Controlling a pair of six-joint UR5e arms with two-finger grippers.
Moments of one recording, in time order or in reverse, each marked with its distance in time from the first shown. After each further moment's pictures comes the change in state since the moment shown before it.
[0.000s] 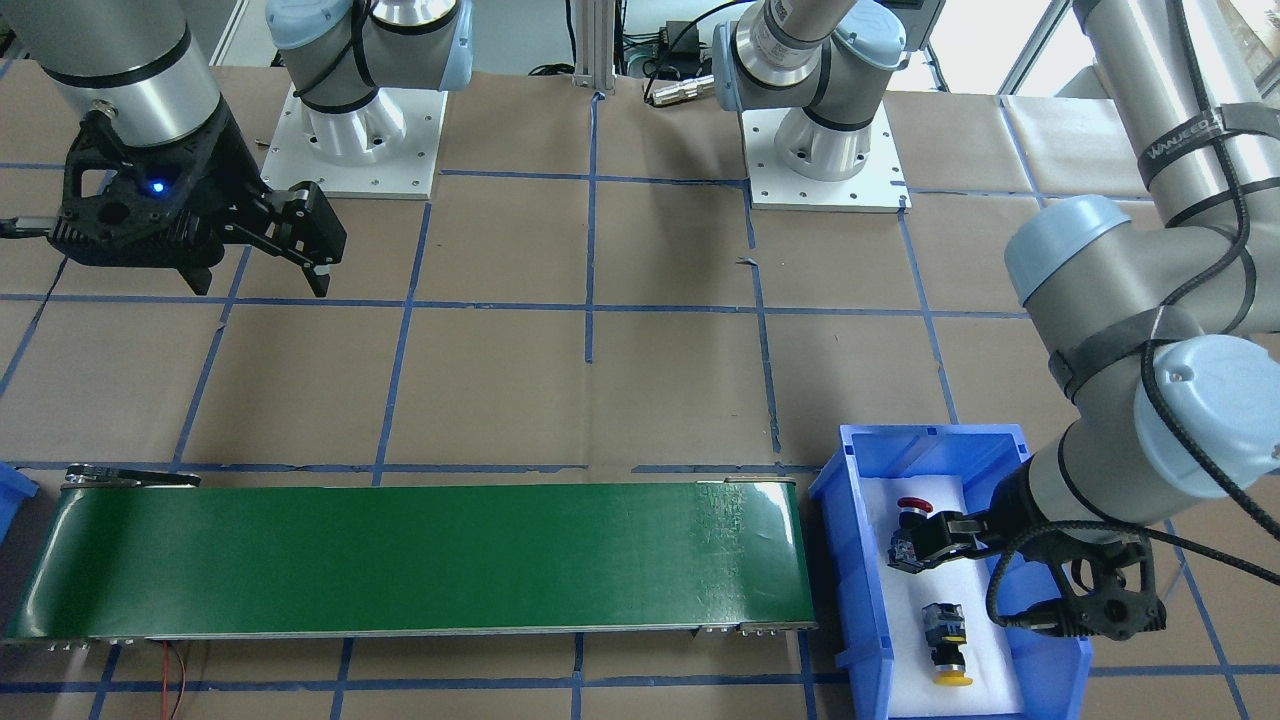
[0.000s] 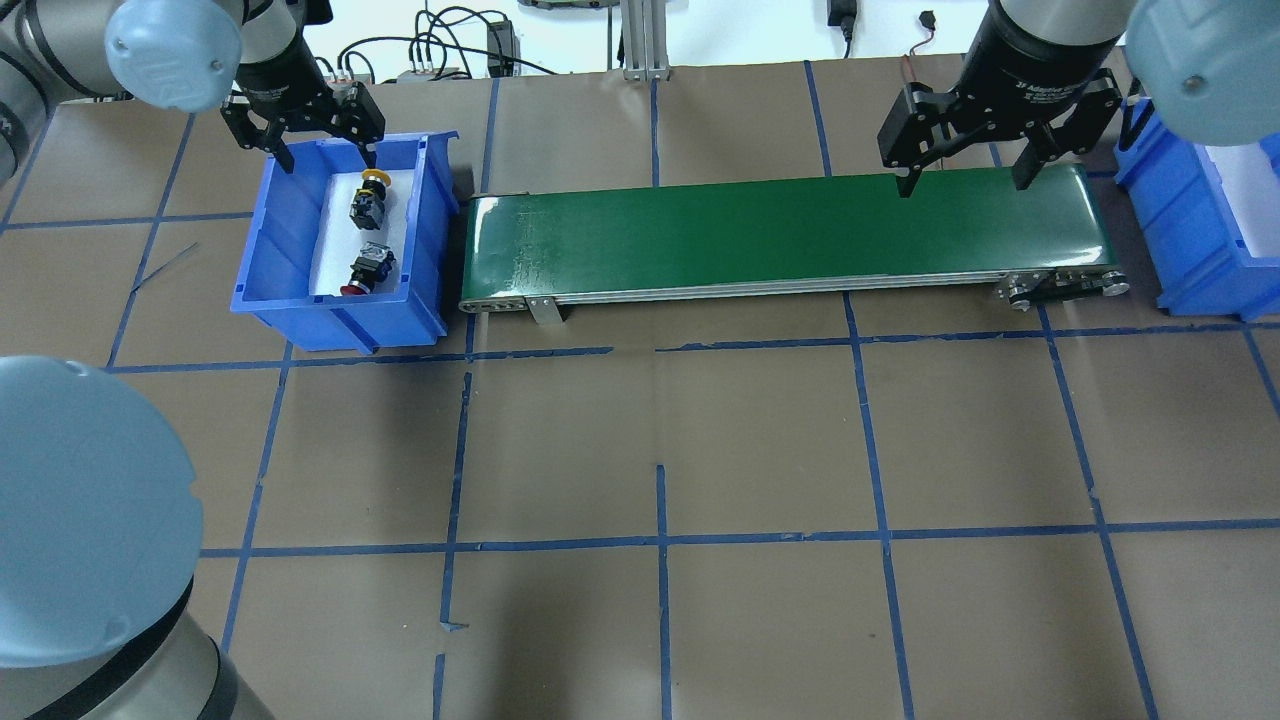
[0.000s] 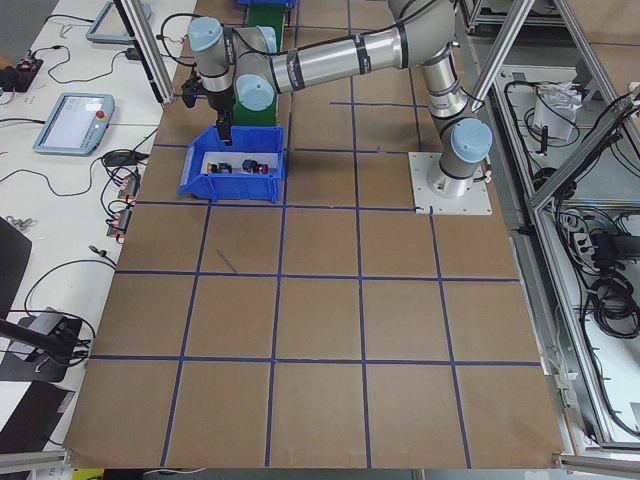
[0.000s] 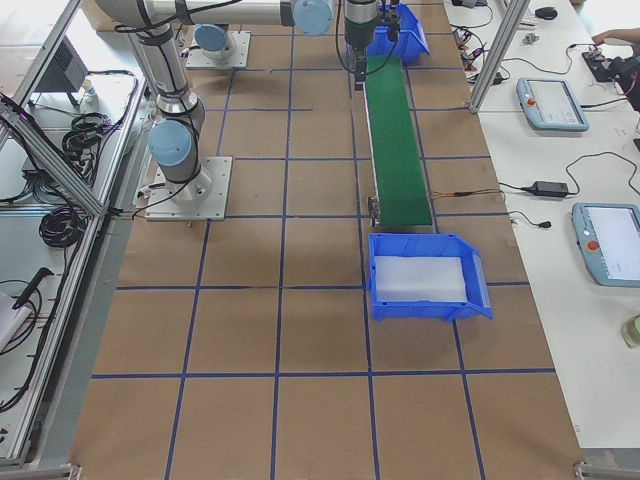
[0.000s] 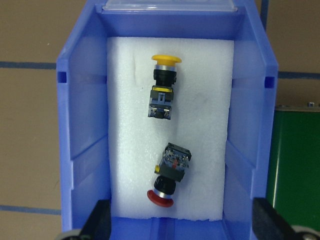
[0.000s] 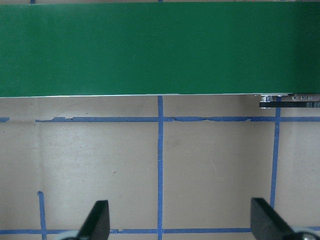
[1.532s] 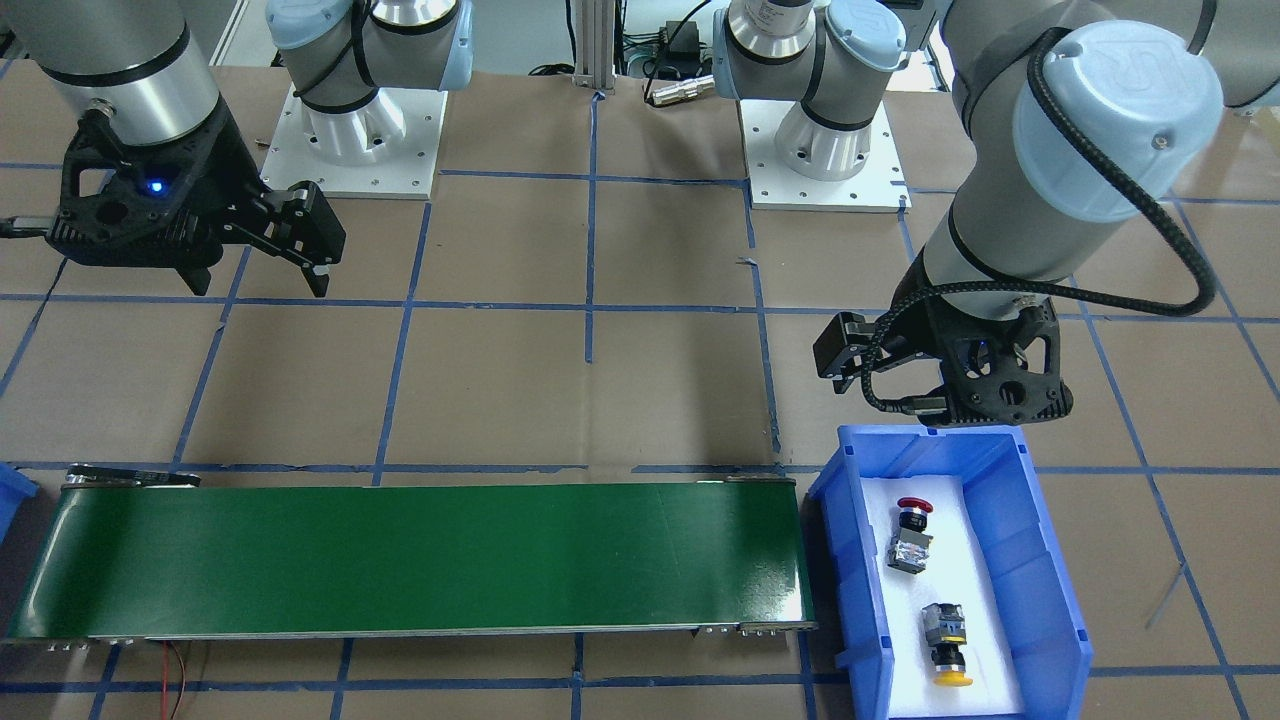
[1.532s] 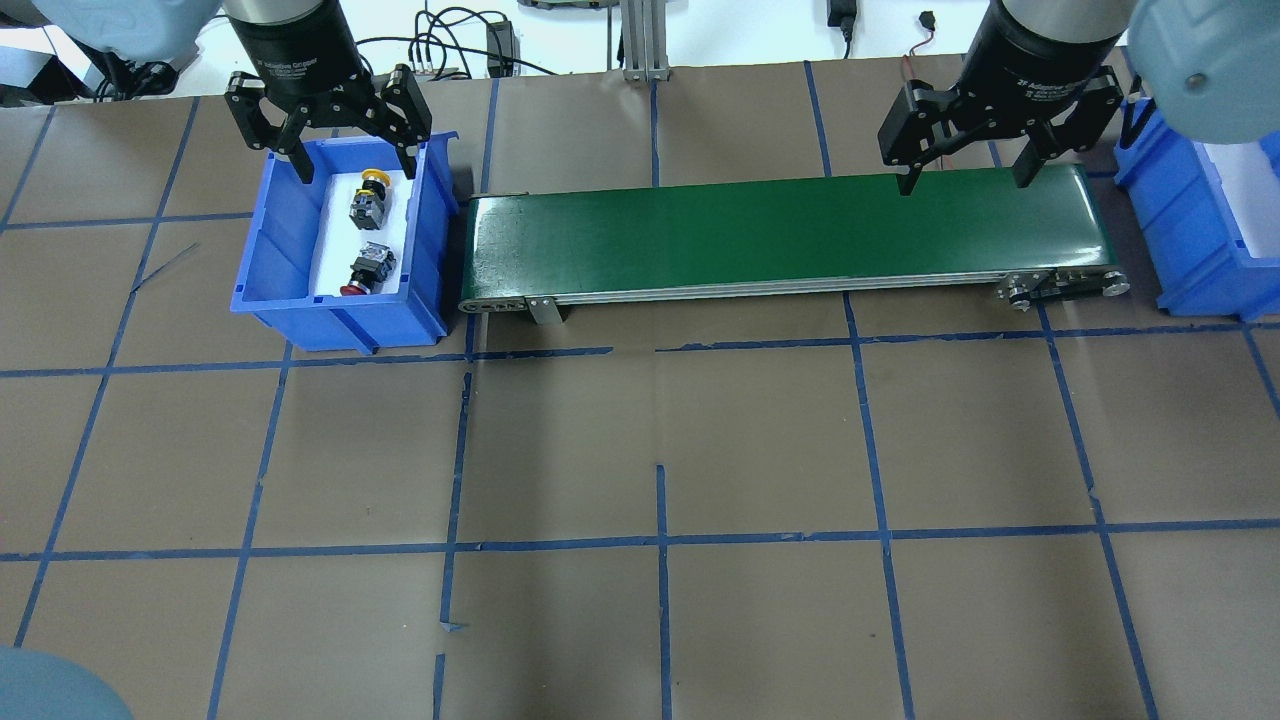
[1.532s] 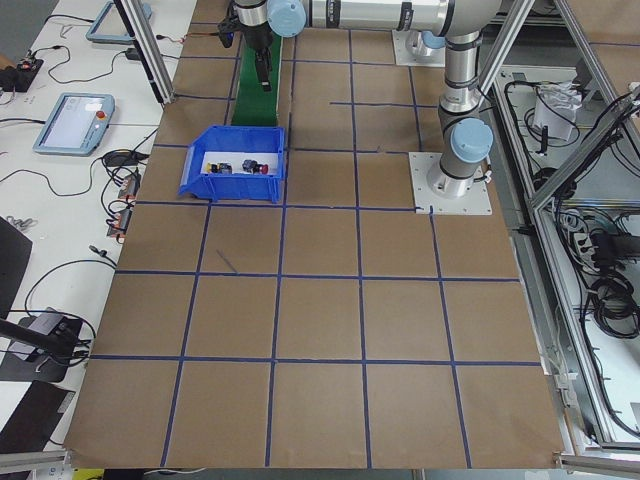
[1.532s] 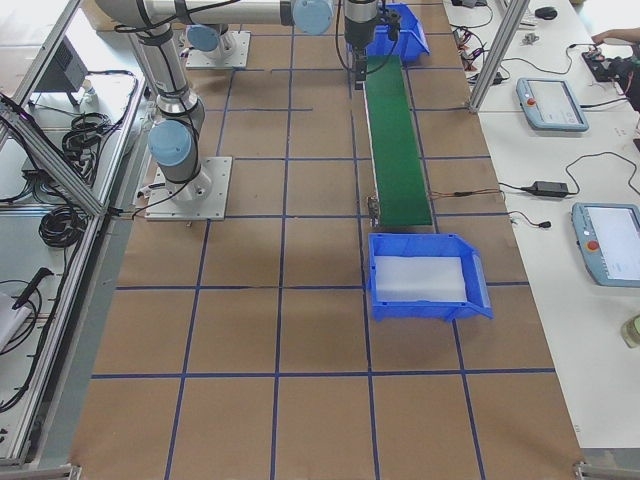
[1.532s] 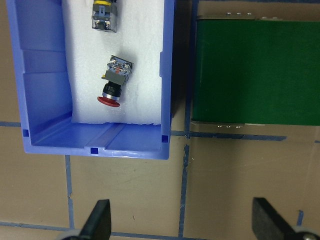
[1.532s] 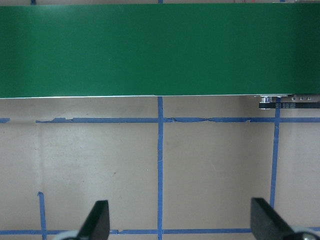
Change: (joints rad) left arm -0.146 0.241 -0.015 -0.320 0.014 -0.157; right arm 0.000 0.001 -0.004 0.001 0.000 0.000
